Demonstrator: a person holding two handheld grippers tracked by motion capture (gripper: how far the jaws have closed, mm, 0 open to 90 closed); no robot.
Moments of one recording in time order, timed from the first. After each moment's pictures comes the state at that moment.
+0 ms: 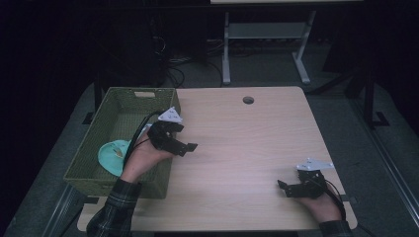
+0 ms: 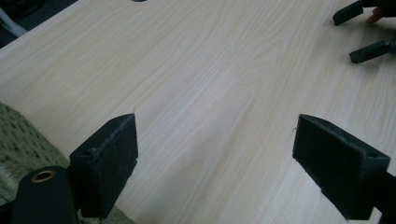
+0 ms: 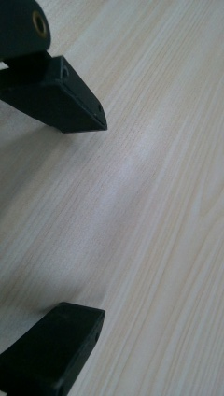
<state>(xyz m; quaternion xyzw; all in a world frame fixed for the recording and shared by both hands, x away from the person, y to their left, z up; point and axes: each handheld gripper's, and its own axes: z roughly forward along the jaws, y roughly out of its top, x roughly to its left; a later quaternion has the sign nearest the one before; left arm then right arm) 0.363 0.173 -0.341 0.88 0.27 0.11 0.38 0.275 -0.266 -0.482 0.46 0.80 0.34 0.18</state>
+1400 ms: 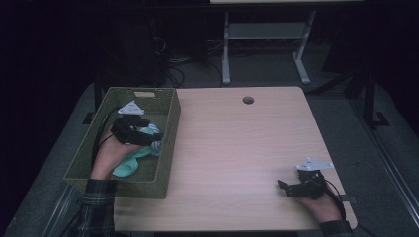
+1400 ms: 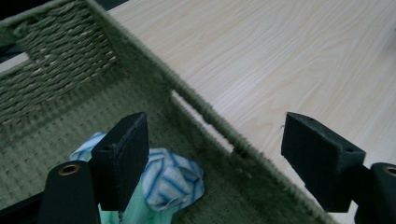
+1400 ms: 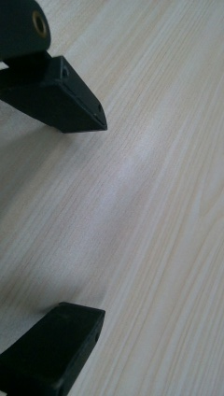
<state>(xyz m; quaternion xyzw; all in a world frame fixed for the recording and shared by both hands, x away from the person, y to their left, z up) 0.372 0.264 -0.333 0.85 0.35 0.15 0.37 0.275 -0.266 -0.482 0.46 0.80 0.34 0.18</state>
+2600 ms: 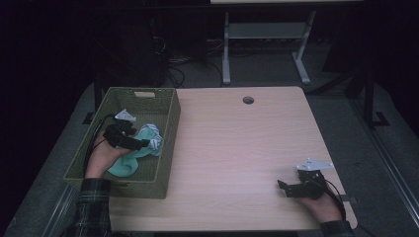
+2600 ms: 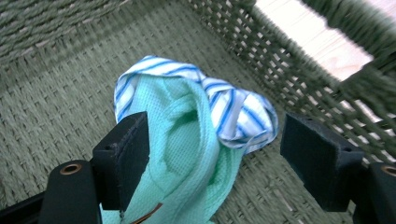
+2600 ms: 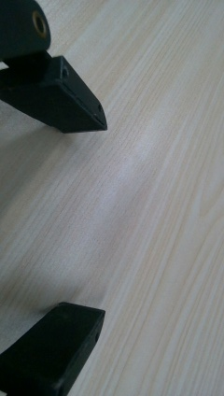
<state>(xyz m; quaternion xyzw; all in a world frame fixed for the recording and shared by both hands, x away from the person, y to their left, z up) 0.392 0.305 -0.380 0.86 0.40 0.15 0.28 0.276 -0.266 -0.482 0.46 0.80 0.34 0.18</state>
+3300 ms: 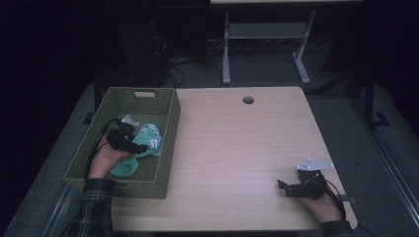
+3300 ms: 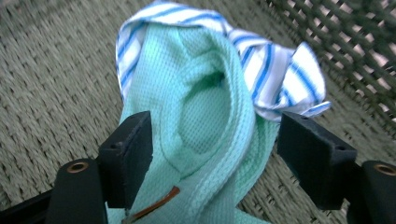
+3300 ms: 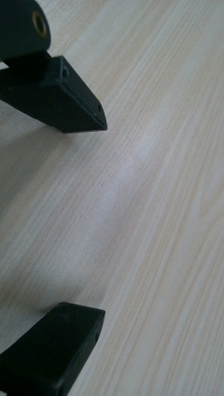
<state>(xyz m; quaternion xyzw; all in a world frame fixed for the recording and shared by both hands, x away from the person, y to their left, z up) 0.403 0.309 -0.409 0.87 0.42 0.14 0.22 0.275 -0.266 -0.482 0.46 0.80 0.34 0.18</state>
